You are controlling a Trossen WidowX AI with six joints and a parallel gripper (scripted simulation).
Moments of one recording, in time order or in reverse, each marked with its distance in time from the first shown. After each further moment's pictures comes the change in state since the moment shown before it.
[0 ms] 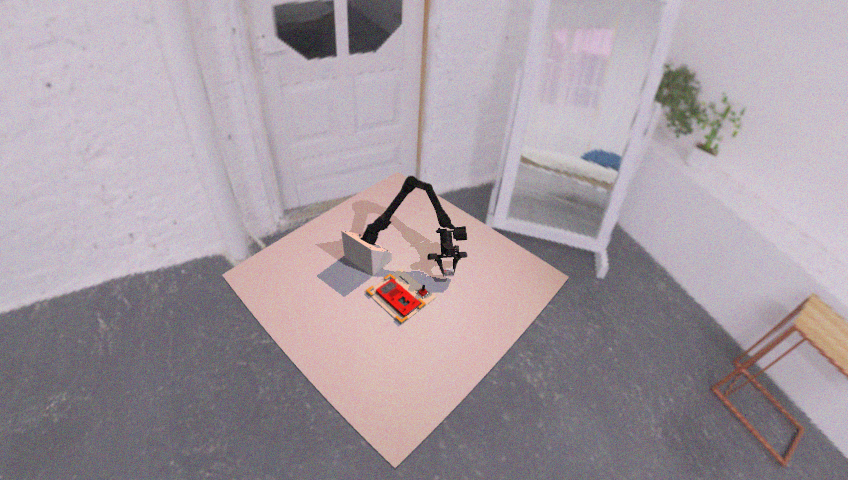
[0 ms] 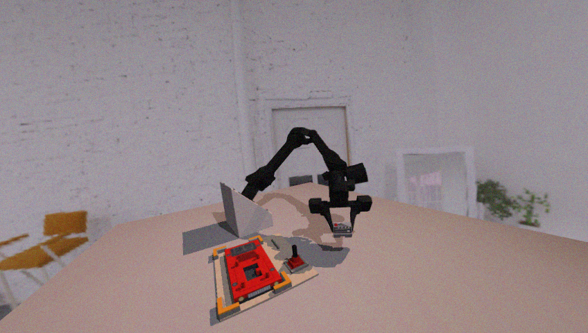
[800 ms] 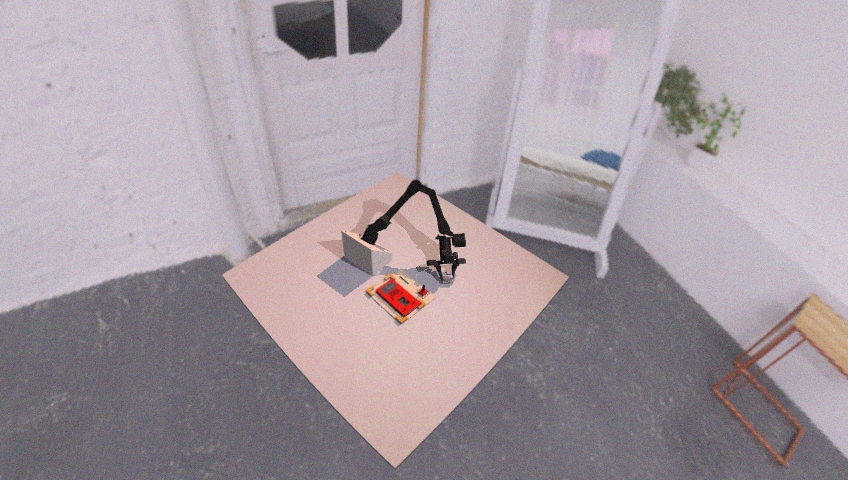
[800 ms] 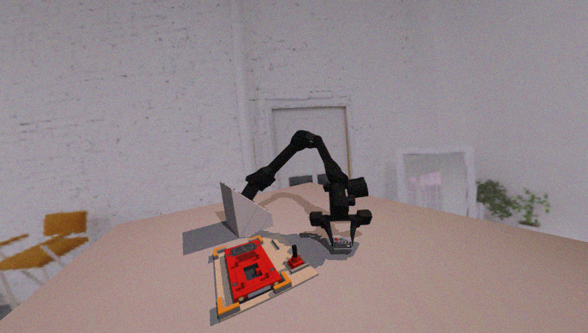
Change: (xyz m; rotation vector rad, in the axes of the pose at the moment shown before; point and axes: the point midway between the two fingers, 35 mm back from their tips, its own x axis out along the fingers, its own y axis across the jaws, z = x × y) arm 0.029 -0.002 -0.035 0.001 0.003 -0.004
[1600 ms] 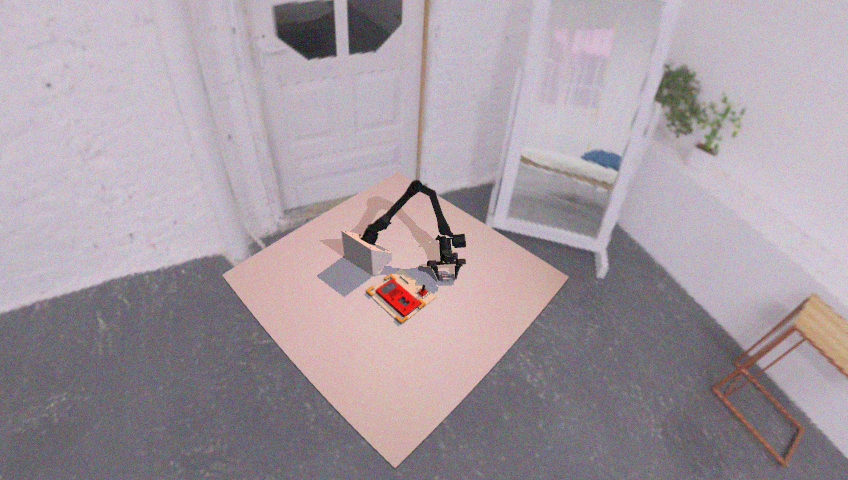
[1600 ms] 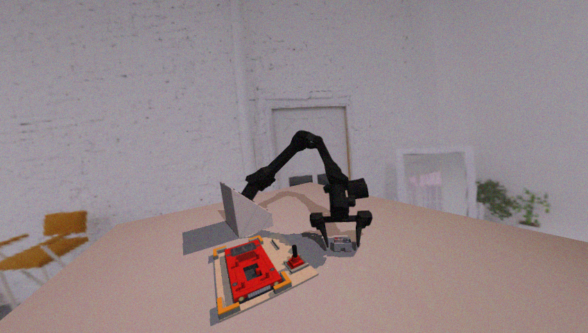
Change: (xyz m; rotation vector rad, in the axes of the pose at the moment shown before) arm 0.003 0.000 -0.001 0.004 -0.015 0.001
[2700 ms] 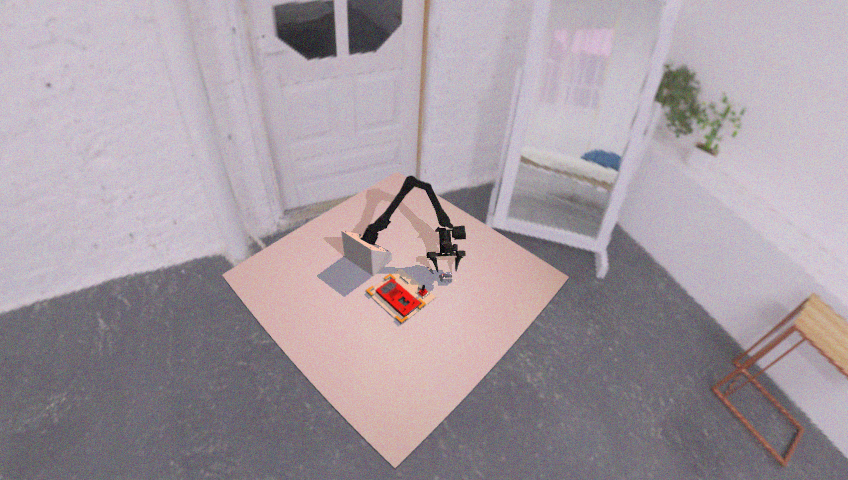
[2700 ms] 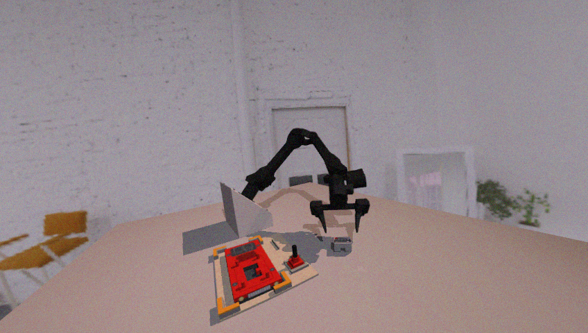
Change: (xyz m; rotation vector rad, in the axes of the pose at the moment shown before) arm -0.041 0.000 0.004 -0.005 0.009 -0.008
